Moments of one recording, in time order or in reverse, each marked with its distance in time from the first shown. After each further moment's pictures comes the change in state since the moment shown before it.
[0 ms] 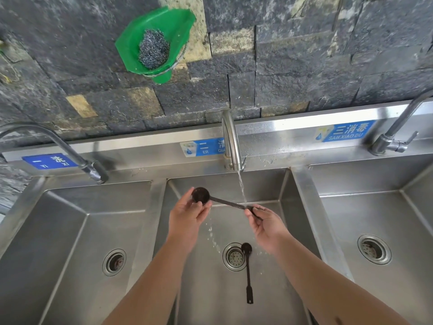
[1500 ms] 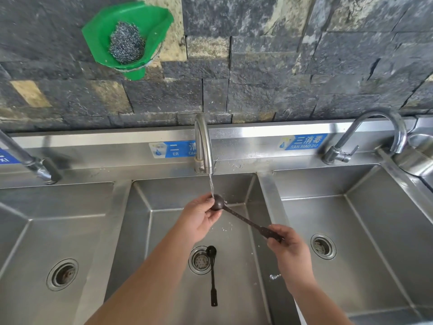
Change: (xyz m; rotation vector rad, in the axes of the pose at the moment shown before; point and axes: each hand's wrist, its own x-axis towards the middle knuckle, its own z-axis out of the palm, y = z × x) left_hand 0.016 -0.046 0.075 -0.020 -0.188 -0.428; right_hand -0.097 -0.041 -0.084 -0.856 0.281 -0.700
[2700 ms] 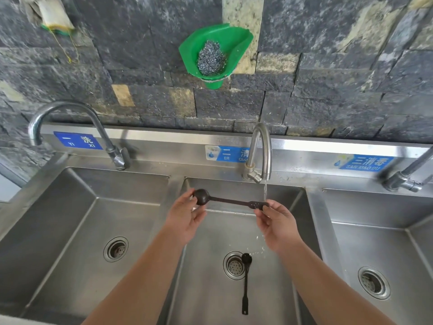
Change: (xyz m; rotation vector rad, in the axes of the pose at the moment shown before) left_hand -0.071 0.073 -0.110 -0.130 0.274 0.298; right_hand 0.027 -0.053 0.144 0.694 -0.295 0.472
